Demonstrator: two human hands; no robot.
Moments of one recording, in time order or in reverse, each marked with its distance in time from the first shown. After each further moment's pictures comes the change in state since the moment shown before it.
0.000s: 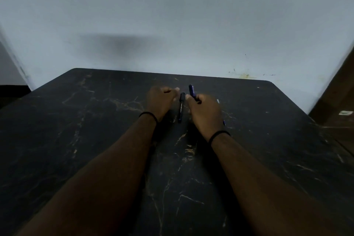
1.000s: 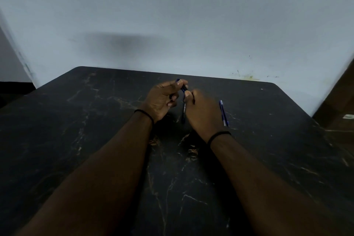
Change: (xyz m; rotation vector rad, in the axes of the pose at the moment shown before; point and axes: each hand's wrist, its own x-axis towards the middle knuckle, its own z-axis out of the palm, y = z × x) left_hand -0.010 0.015 -0.022 -0.760 -0.387 -0.070; right_hand -0.001 -0.011 0.007 -0.251 0.025 -0.237
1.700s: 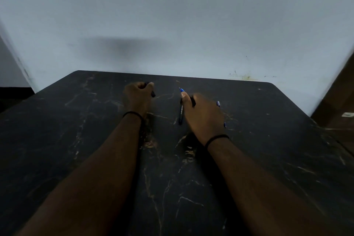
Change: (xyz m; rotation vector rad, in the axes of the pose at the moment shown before) left_hand 0.008 0.007 -0.042 0.797 0.652 0.097; right_hand -0.007 0.005 -0.007 0.001 0.046 0.074
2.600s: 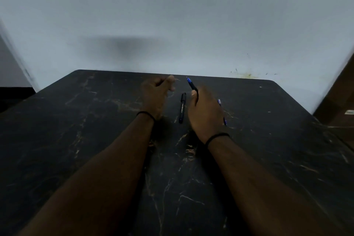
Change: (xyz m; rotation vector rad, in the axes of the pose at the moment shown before) left_hand -0.029 0.028 0.025 -0.438 -0.177 0.089; right_hand 0.000 -0.002 0.002 -0.006 0.105 -0.013
